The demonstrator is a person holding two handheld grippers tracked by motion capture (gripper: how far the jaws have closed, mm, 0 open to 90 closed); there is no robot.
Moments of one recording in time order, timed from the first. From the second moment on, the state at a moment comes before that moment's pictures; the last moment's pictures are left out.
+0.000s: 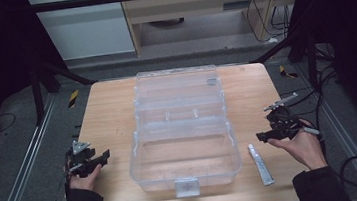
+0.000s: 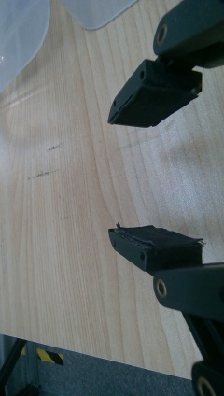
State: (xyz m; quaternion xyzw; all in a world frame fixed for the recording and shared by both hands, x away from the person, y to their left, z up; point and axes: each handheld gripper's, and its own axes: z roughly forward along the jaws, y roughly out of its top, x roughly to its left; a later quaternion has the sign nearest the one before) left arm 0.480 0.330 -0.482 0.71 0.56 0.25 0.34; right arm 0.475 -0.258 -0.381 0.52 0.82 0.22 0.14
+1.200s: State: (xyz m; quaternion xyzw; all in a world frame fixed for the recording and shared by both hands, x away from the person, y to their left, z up) left arm 0.480 0.330 -0.483 0.71 0.56 0.24 0.34; right arm 0.477 -0.242 -0.426 0.53 0.84 0.14 0.06
